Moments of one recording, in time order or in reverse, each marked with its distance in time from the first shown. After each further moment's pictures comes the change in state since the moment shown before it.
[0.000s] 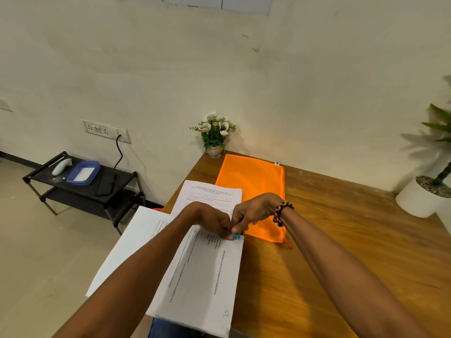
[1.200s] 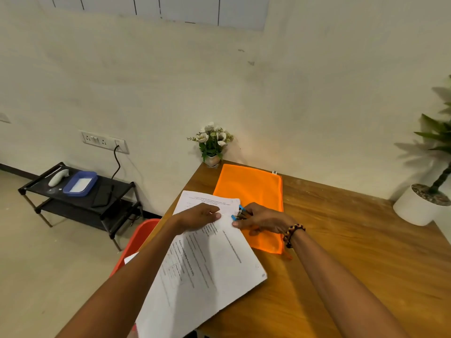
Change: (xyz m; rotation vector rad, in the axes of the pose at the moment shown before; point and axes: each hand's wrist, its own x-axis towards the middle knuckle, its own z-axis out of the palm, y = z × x) left_hand -0.002 -0.045 0.002 -0.488 0.544 0.015; right_hand -0.023 0.026 0.020 0.615 0.516 -0.047
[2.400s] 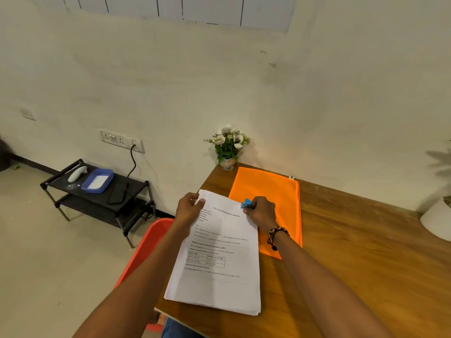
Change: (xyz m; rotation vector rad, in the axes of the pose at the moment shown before) left_hand 0.017 -0.060 -0.020 -0.651 0.729 -0.160; right_hand 0.108 0.018 0.023 -0.282 0.825 -0.073
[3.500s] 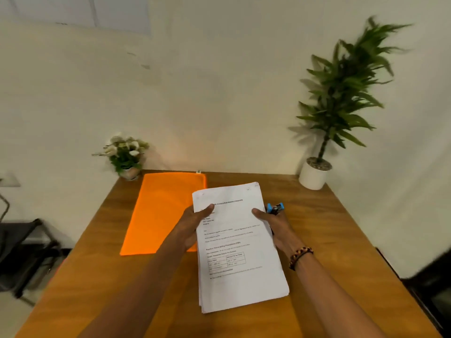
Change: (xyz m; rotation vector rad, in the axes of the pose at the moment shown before) left_hand -0.116 0.035 0.218 -0.347 -0.798 -0.143; right_hand -0.151 0.157 -0.222 1.090 0.167 0.411
